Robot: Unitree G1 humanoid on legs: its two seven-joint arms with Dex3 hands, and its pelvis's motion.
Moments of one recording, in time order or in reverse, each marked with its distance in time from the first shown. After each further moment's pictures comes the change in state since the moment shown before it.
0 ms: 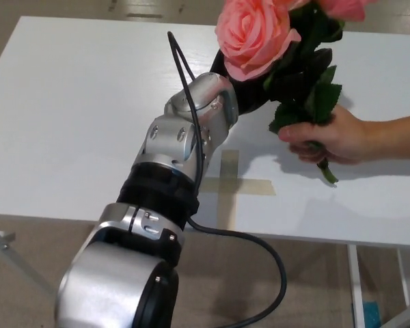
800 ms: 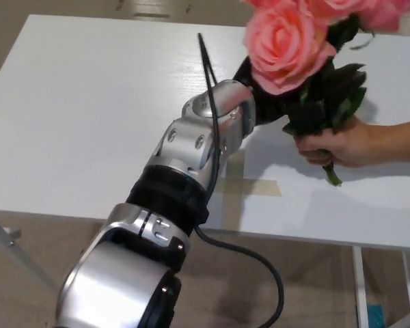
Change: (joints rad) left_arm 0.005 0.013 -0.205 -0.017 0.018 0.003 -0.083; right_arm 0.021 0.003 0.001 0.001 0.001 0.004 0.017
